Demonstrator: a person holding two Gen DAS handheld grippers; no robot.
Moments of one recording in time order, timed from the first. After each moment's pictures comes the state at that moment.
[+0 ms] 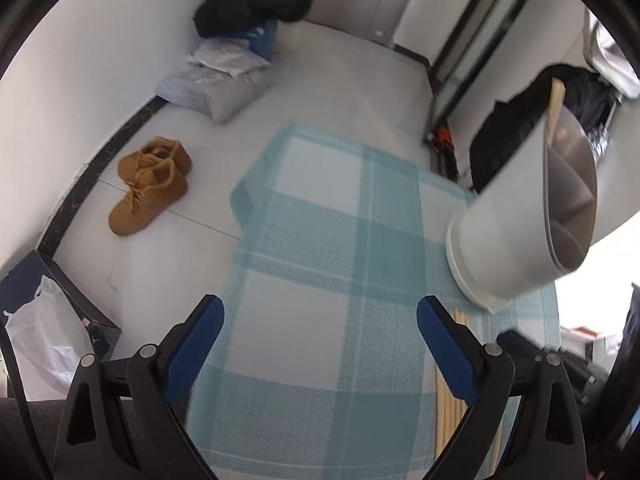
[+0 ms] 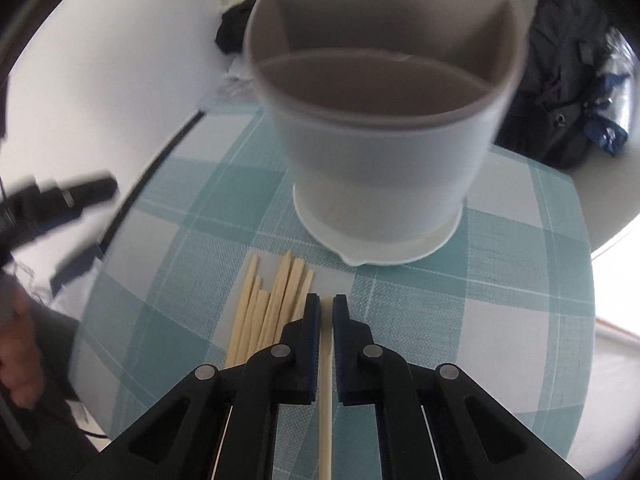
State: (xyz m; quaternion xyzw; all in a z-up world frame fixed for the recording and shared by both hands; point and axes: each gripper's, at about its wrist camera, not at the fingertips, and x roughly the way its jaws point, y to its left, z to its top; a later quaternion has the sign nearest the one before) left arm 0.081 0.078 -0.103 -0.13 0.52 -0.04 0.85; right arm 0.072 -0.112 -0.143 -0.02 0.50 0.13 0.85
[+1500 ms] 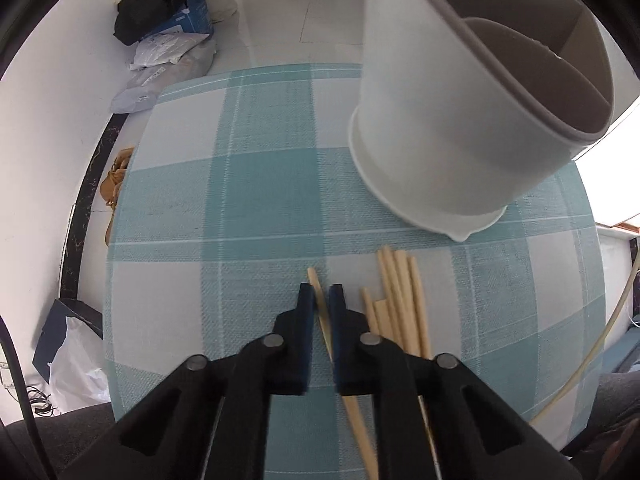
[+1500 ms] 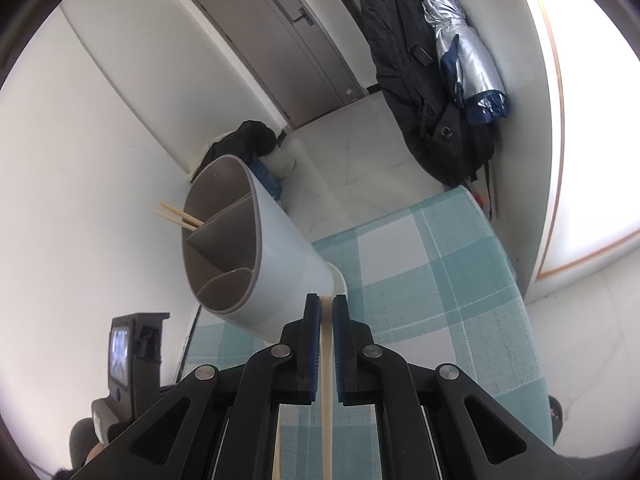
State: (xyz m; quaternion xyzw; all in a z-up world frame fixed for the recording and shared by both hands) left arm 0.088 -0.029 -0.127 0.04 0.60 -0.05 0.79; right arm 0.051 -0.238 -0.087 0.24 0.36 0.09 0.90
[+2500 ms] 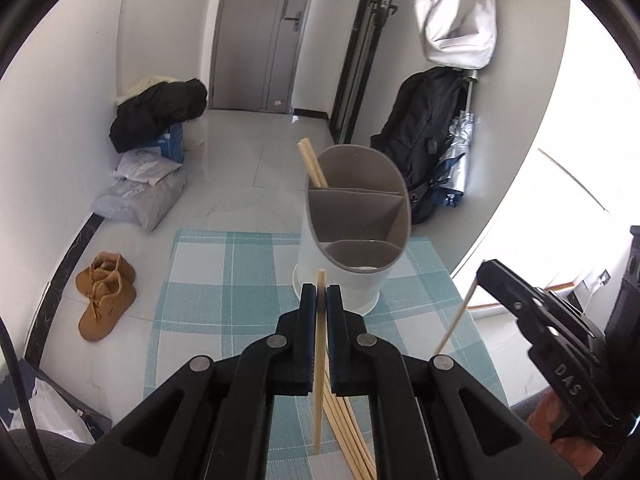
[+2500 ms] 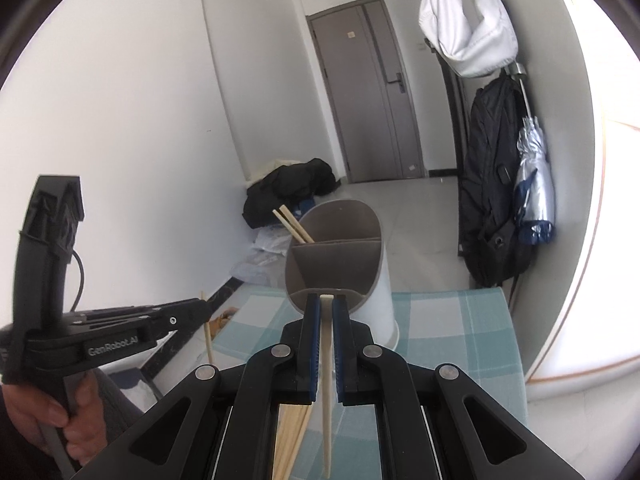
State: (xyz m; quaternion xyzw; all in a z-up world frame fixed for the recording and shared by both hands) left arm 0.014 0.009 -0.007 -0.05 0.37 -0.17 0.91; right arm -0.014 -0.172 -0.036 0.07 0.23 0.15 0.96
